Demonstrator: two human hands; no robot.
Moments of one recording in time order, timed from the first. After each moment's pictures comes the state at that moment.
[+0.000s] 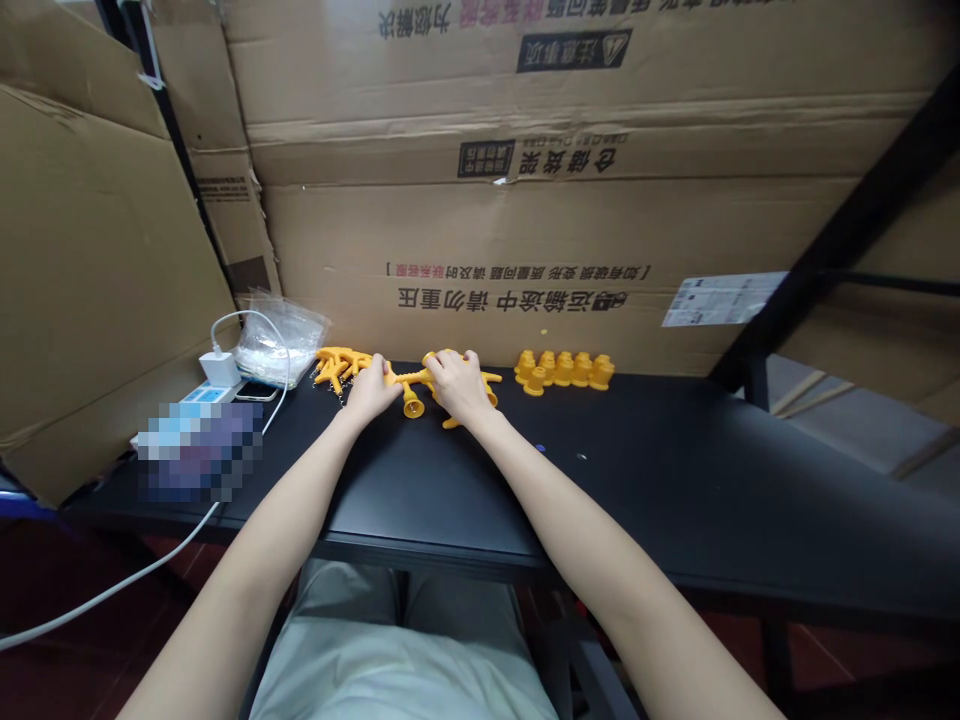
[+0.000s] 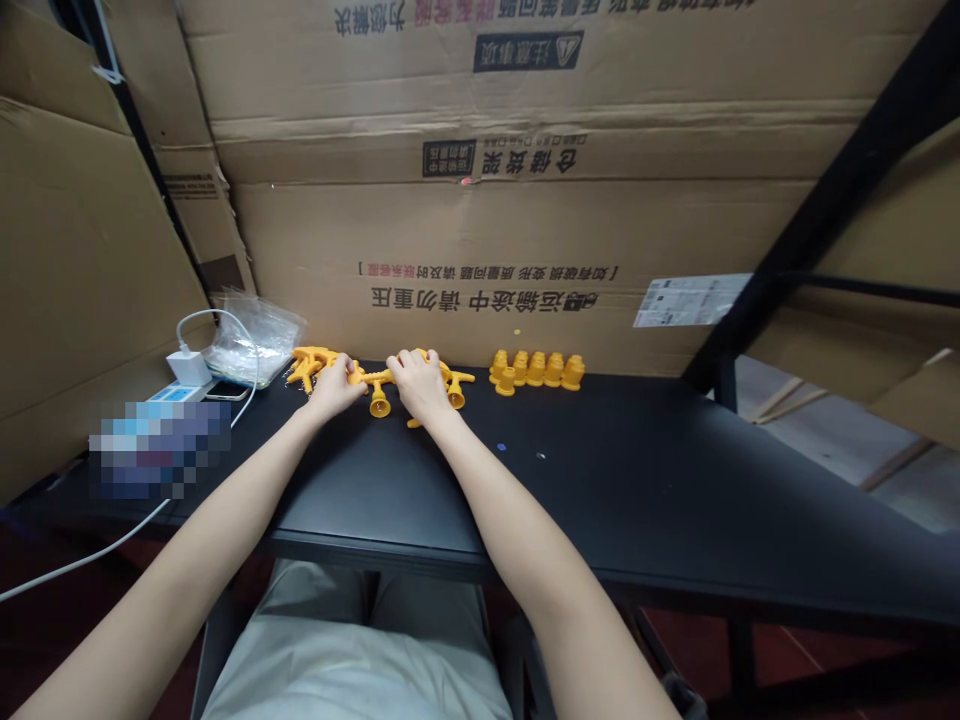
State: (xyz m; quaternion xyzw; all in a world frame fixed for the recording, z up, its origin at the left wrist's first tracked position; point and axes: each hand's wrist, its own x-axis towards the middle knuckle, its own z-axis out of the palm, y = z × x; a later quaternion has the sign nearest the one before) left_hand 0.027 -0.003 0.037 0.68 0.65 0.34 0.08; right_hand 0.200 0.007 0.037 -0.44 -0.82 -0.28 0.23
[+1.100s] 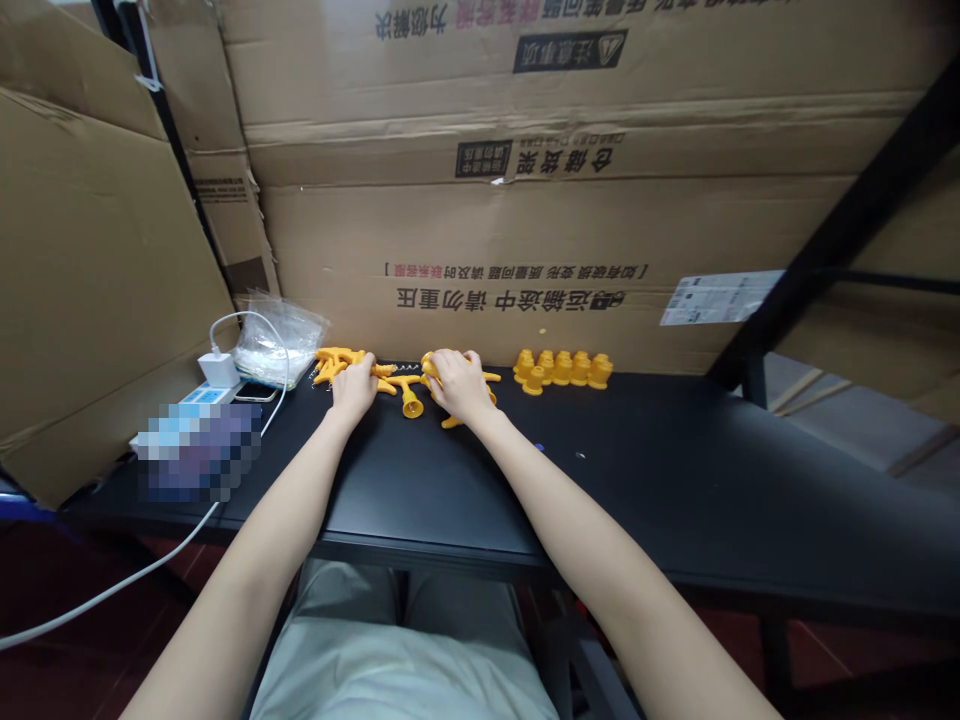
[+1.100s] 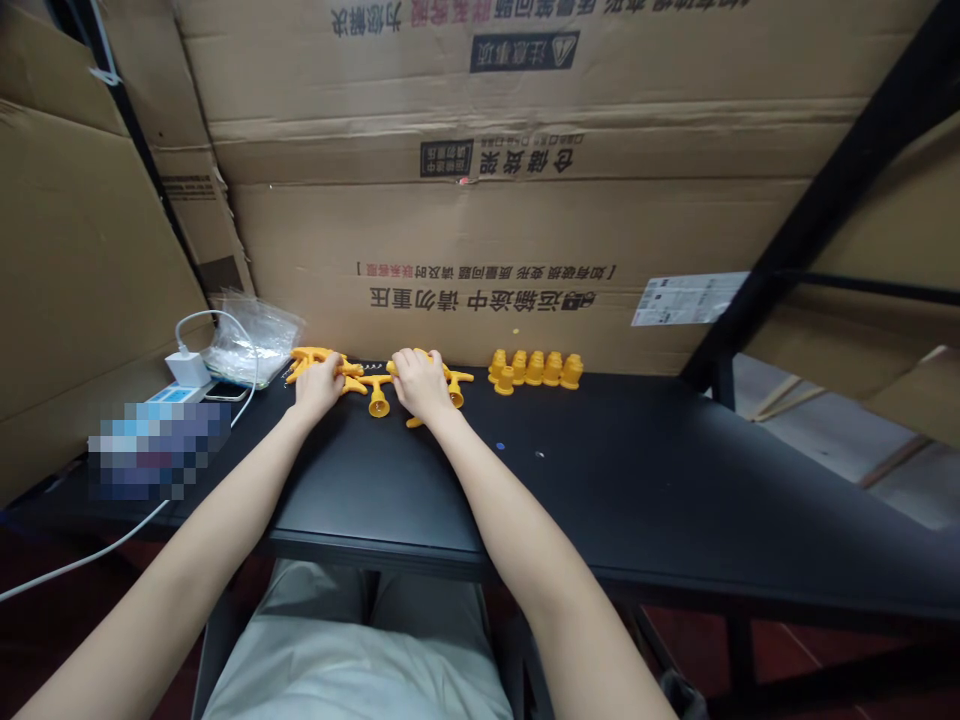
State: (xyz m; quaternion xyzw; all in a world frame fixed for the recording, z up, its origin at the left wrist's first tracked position) left_hand 0.007 -0.003 0.041 0.68 0.70 0.21 -0.07; right_hand 0.206 0.009 0.034 -0.43 -0.83 -0.23 0.28
